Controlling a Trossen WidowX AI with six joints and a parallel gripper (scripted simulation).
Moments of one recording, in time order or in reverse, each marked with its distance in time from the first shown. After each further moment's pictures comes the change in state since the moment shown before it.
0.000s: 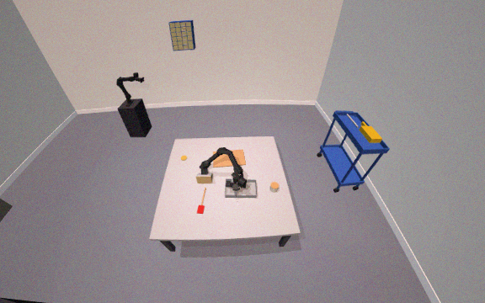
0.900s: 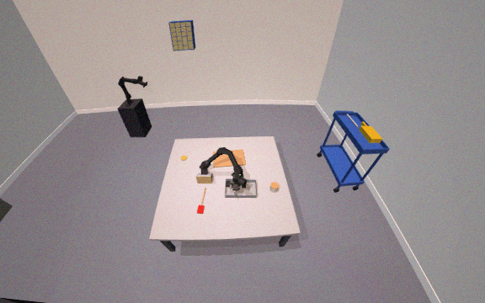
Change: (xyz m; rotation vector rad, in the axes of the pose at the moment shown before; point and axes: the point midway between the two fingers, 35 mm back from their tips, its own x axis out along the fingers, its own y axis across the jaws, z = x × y) arm 0.000 0.000 0.000 0.001 0.001 -0.001
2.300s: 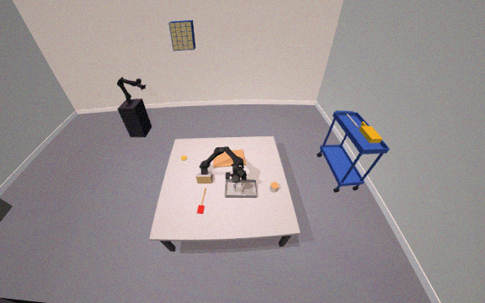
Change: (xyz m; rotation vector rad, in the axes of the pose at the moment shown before) arm -0.128 0.000 0.000 0.009 0.007 0.001
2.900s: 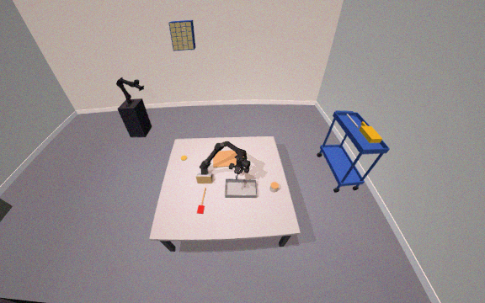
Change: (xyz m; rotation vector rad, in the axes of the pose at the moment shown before) arm -0.004 0.022 -0.091 0.208 -0.022 -0.003
